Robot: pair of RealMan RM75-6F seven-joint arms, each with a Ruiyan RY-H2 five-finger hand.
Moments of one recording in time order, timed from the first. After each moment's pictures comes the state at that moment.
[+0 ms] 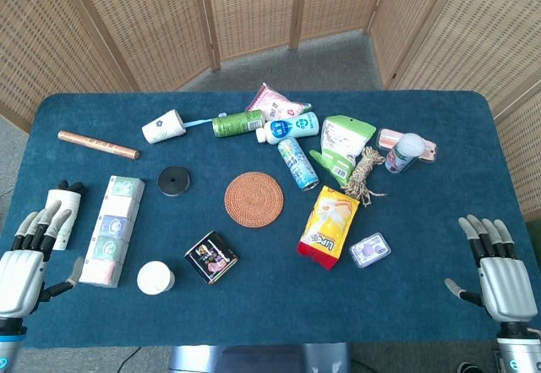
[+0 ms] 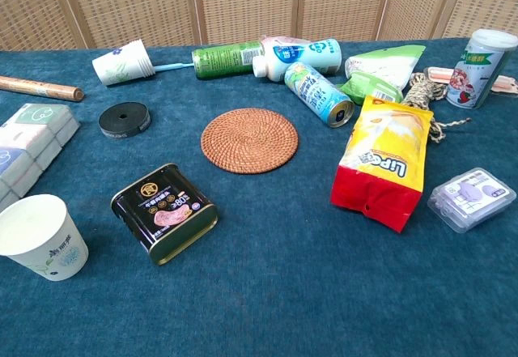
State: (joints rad) left arm -0.04 -1.10 -0.01 -1.86 1.61 1.55 0.08; right arm 0.04 -1.12 0.03 -1.70 -1.54 1.53 -0.07
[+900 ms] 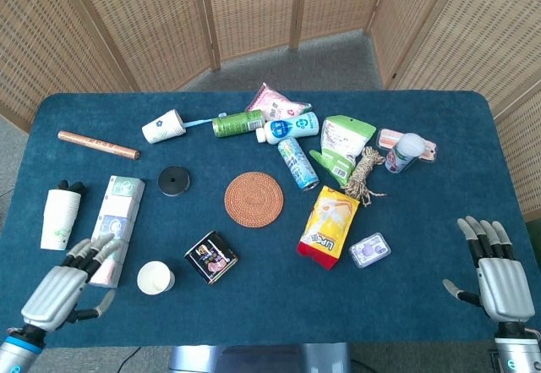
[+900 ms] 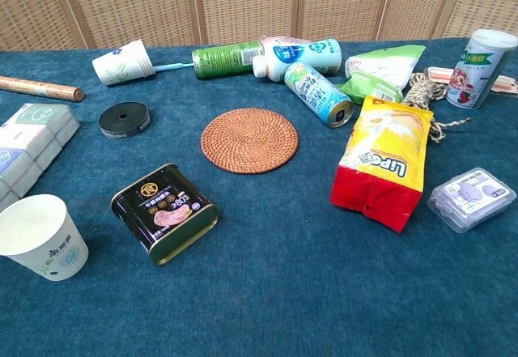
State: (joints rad) left arm -0.13 -0.97 0.14 -1.92 1.68 1.24 0.01; right arm 0.03 -1.12 0.04 -1.70 -1.53 1.52 -0.07
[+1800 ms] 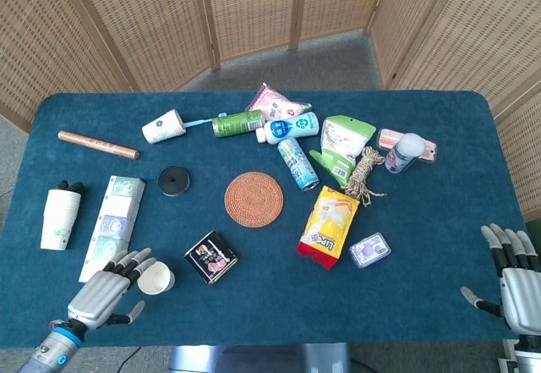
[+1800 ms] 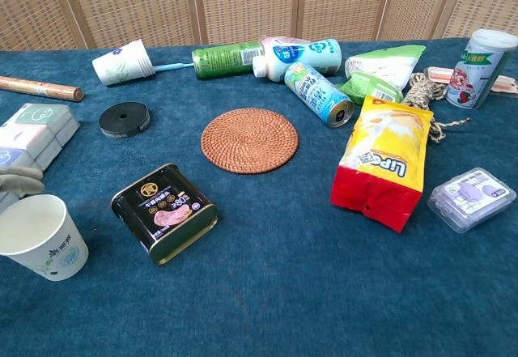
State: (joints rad) left arm -0.22 -1.13 0.13 -1.92 1.53 1.08 0.30; right arm -0.02 -1.09 0.03 -1.68 -1.53 1.58 0.01
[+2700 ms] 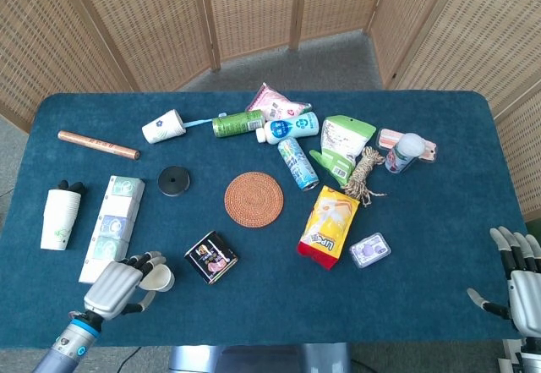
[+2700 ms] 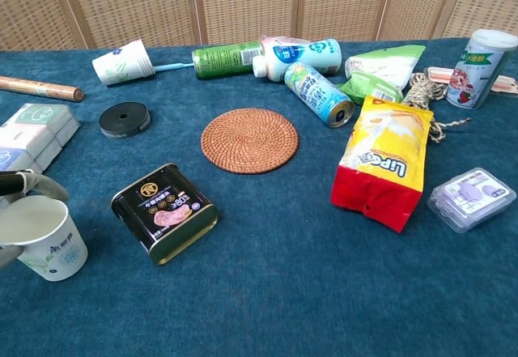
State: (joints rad) left arm -0.23 -1.29 0.10 -1.77 1.56 1.17 0.35; right arm -0.04 -1.10 0.03 -1.64 -1.51 1.56 0.05
